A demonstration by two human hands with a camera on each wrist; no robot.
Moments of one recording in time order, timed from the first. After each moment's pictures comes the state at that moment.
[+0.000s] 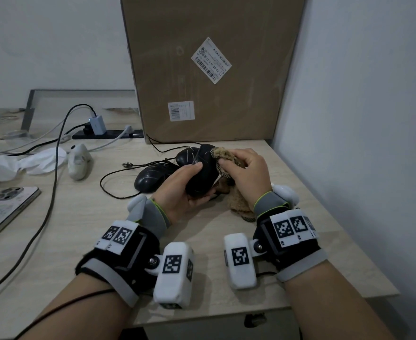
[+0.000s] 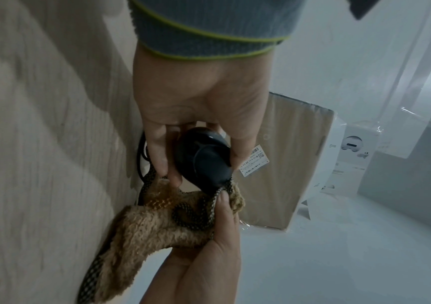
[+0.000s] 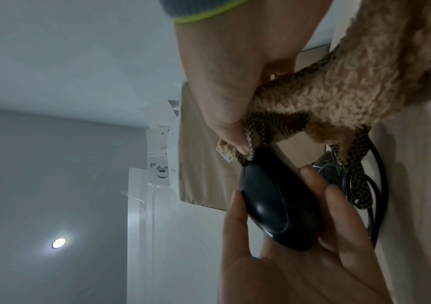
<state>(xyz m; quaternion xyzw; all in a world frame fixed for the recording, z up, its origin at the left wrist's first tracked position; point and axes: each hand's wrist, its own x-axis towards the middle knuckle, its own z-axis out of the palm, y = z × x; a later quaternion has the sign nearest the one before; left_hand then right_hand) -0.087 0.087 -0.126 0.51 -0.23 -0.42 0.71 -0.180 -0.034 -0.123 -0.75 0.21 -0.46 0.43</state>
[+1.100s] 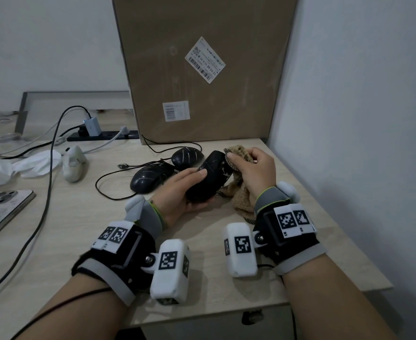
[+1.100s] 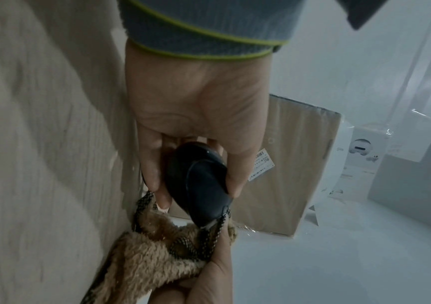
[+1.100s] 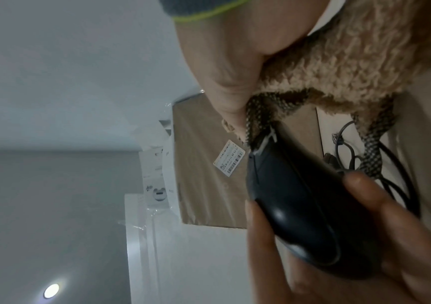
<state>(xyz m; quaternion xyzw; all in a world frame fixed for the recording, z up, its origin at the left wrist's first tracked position) -0.089 0.089 -0.132 0.54 -0.29 -0.42 0.67 -0.184 -0.045 -0.124 -0.65 0.30 -0.48 0.50</state>
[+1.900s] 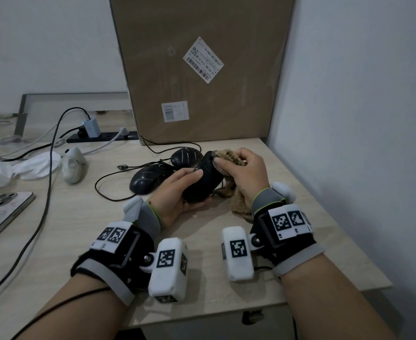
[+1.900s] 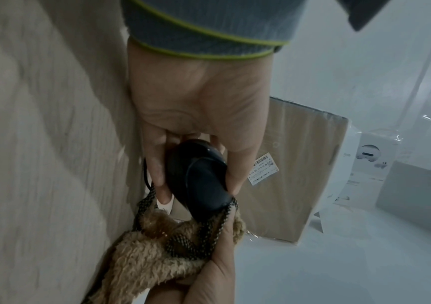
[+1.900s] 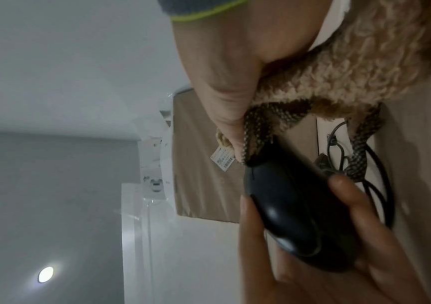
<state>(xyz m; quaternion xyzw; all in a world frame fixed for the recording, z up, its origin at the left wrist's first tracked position) -0.089 0.092 -0.131 0.53 -0.28 -0.42 0.68 -0.181 -0.040 -0.127 -0.69 0.25 -0.44 0.52</state>
